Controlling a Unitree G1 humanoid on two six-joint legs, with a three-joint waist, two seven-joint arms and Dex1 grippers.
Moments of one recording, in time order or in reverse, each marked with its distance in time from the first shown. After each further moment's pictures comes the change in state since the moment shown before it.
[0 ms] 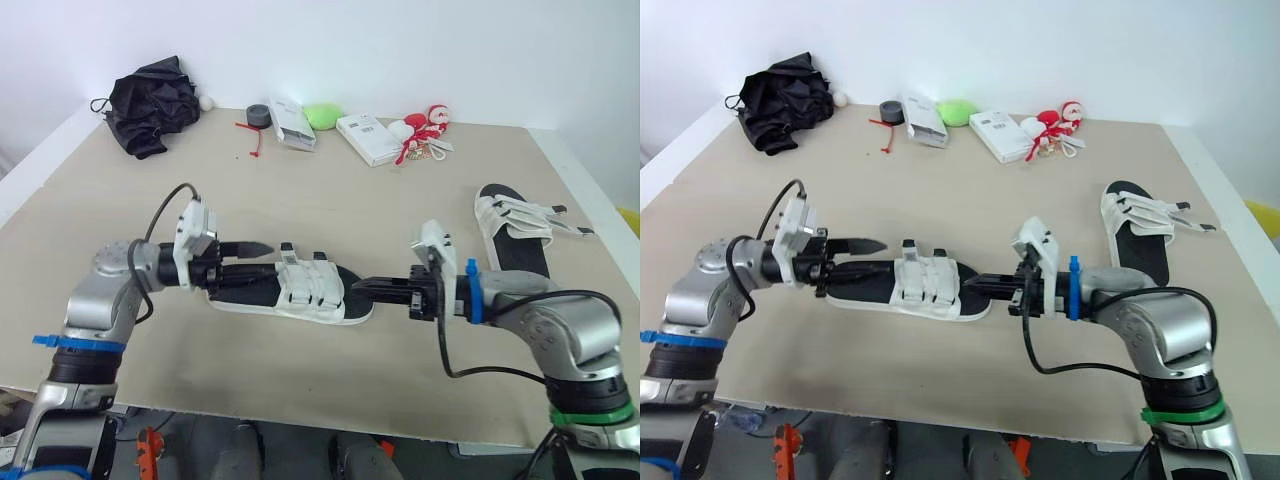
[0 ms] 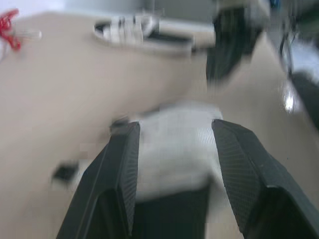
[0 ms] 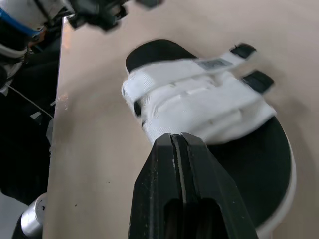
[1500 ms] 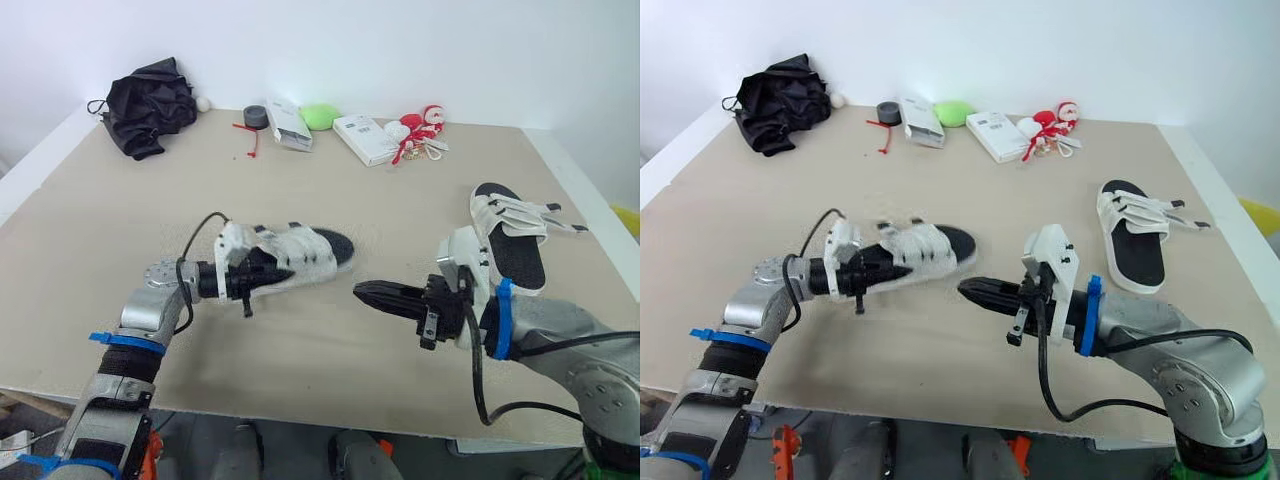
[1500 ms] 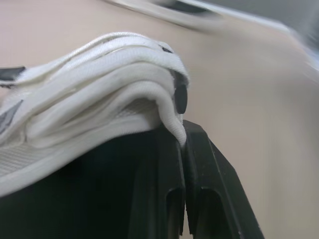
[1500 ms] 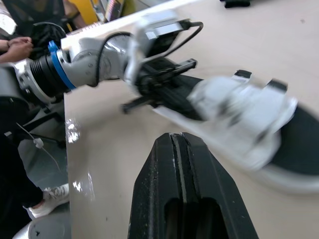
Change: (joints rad) left arm -0.116 -0.196 0.051 0.284 0.083 0.080 0.485; right arm 0.051 0.060 -0.059 -0.280 0.304 -0.060 -0.338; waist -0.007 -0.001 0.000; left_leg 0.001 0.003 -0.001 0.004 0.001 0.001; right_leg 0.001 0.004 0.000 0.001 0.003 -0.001
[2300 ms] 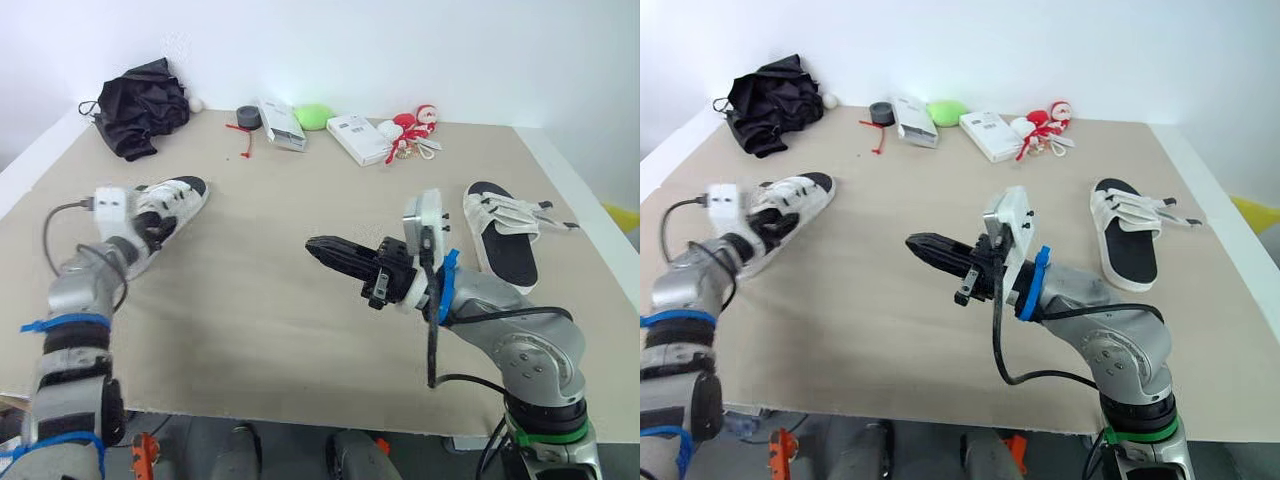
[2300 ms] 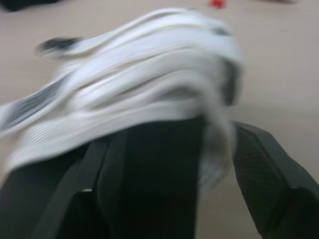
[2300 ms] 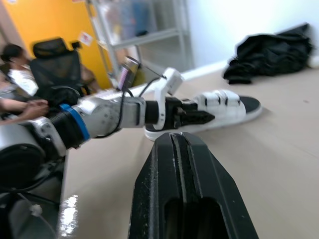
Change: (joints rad) left arm 0.034 0.194 0.280 0.116 0.022 0.086 0.434; right arm -0.078 0.199 0.136 0.102 -0.058 -0.170 -0.014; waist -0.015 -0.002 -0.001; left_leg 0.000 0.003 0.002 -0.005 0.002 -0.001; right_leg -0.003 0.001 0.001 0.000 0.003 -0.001
